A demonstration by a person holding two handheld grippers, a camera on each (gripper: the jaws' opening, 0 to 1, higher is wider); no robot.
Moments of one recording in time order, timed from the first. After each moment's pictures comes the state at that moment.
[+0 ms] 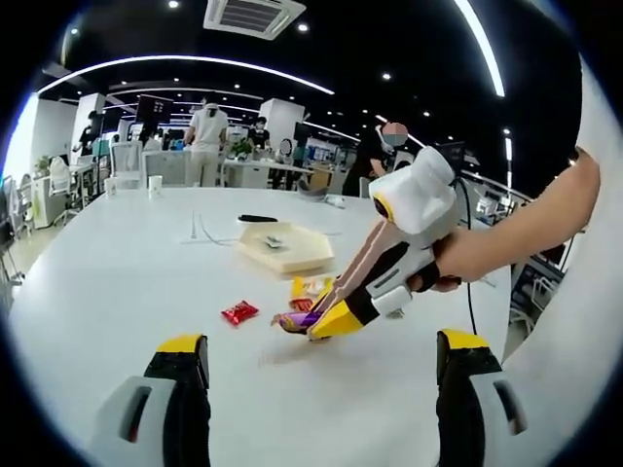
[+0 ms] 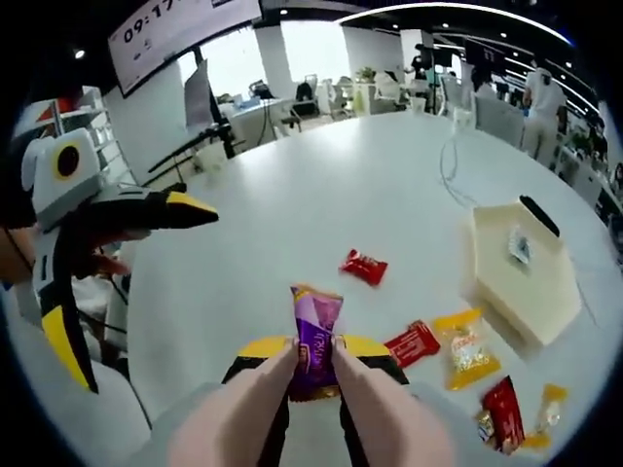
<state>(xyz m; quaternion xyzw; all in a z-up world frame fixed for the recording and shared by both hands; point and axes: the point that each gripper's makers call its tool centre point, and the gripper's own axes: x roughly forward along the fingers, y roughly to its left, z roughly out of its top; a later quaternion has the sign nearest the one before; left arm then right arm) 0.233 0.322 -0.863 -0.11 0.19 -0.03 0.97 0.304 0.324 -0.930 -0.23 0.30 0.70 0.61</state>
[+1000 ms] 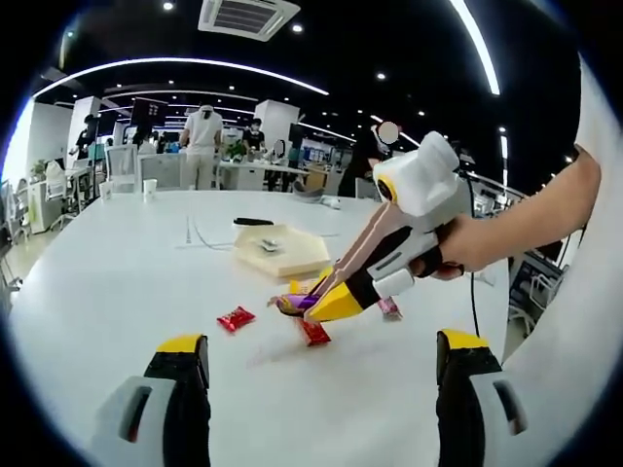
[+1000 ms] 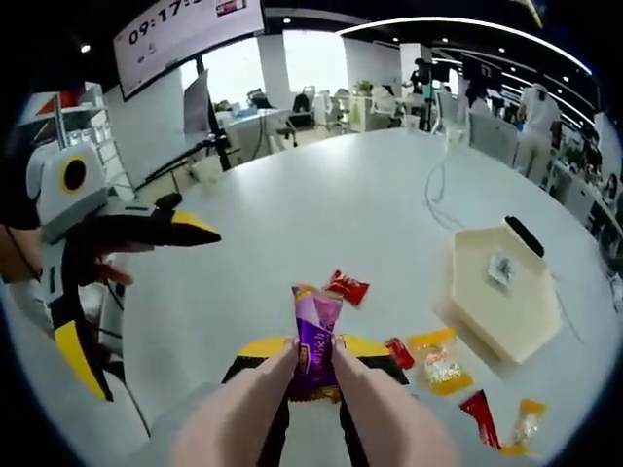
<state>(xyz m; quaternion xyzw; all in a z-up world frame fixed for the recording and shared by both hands) 0.239 0.322 -0.865 -0.11 0.19 -0.03 0.98 0.319 0.326 -0.905 -0.23 0.27 0.69 0.63</state>
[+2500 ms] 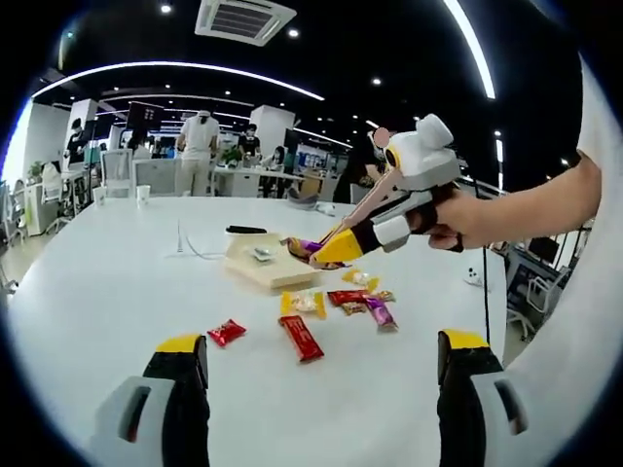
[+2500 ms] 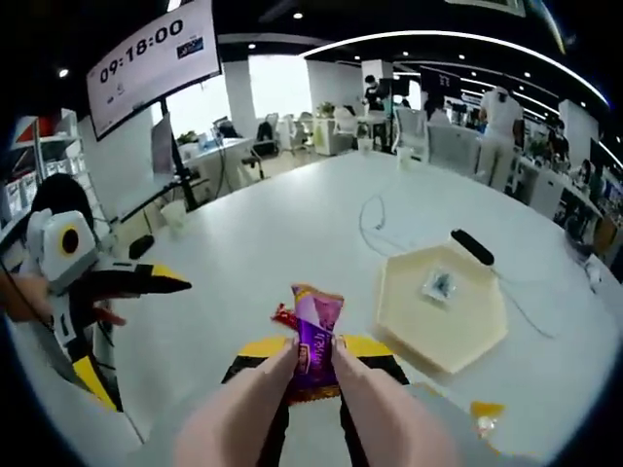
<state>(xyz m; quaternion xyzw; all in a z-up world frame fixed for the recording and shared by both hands) 0.256 0.314 -0.853 -0.11 0.18 -0.04 0.98 0.381 0.314 -0.856 -0.18 0.26 0.65 0.69</state>
